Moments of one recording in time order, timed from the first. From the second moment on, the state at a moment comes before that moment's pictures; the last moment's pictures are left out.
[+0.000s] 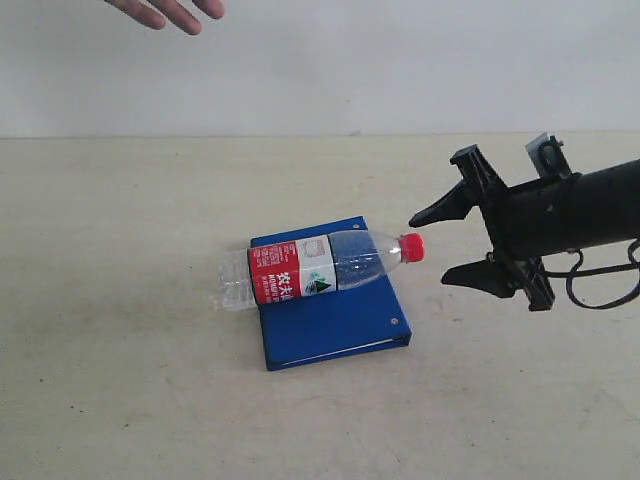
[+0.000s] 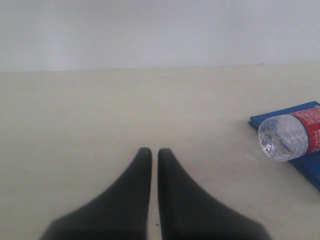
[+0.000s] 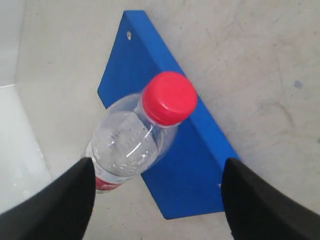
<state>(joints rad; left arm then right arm) 0.06 0.00 0.00 -0.04 0.29 0.06 0.08 1.80 -0.86 1.48 0.73 -0.54</state>
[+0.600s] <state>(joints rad) 0.06 0.00 0.00 -0.04 0.29 0.06 0.08 1.95 -0.90 1.74 0.72 -0.75</state>
